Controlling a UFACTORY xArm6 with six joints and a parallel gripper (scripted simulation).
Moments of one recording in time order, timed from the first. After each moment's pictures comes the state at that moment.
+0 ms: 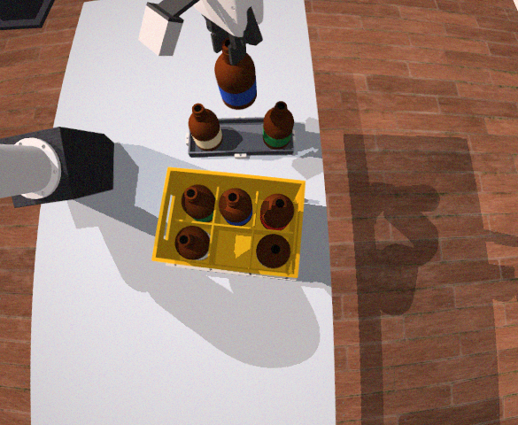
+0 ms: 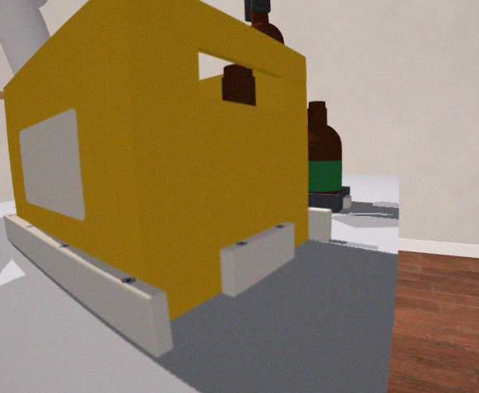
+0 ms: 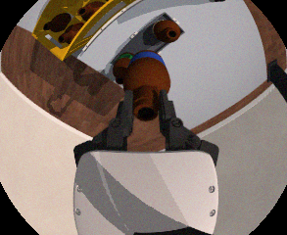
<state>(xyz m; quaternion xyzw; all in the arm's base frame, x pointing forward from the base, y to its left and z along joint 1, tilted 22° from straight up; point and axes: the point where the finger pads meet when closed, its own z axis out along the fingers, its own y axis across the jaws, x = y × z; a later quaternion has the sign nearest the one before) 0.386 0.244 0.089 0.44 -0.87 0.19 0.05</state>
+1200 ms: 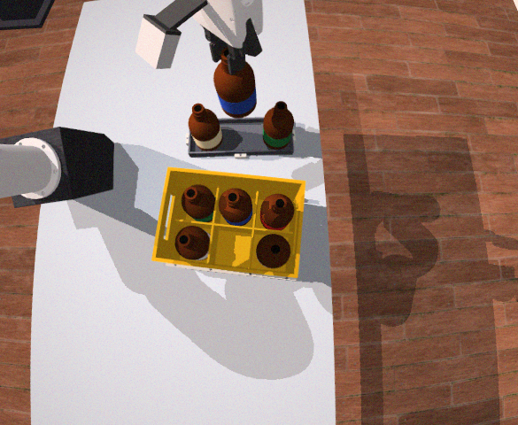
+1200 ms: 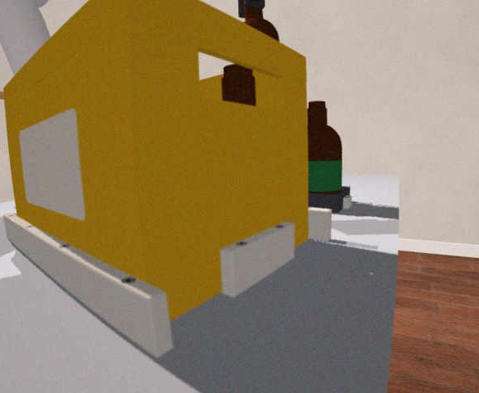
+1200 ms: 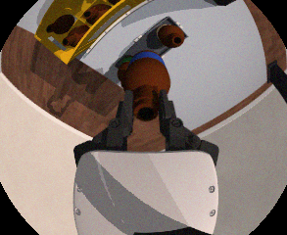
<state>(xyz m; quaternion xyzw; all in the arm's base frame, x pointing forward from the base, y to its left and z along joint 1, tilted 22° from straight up) 0.388 0.226 0.097 0.44 -0.87 0.19 0.05</state>
